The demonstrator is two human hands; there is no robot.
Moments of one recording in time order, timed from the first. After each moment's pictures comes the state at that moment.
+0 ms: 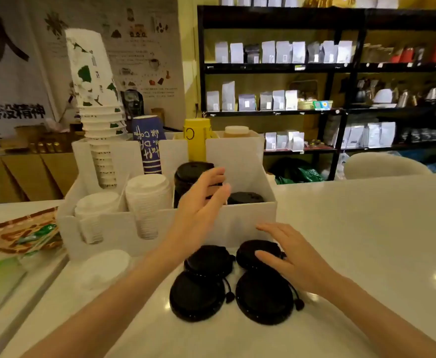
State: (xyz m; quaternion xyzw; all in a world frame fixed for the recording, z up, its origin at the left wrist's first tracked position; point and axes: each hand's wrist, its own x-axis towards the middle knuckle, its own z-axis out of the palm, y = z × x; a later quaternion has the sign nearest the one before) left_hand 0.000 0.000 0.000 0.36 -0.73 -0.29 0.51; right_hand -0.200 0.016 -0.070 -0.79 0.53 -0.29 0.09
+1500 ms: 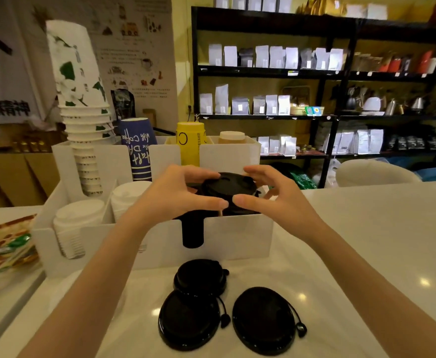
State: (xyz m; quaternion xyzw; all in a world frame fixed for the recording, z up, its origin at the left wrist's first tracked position) left_hand 0.025 -0.030 0.054 0.41 -0.80 -0.25 0.36; right_hand -0.168 -0.012 0.030 -0.71 0.48 -0.47 0.20
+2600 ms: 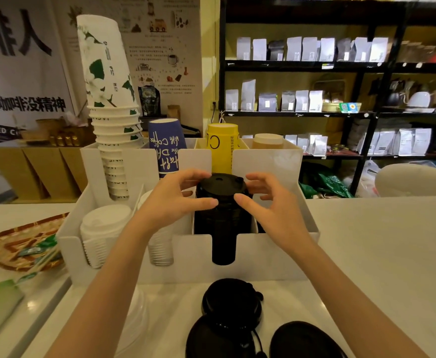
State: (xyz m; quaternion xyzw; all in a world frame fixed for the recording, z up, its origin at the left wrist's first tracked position) left_hand 0.076 -0.088 0.035 0.46 -0.73 -0.27 0.42; right_hand -0.112 -0.076 0.011 -0.70 0.46 -0.52 0.17
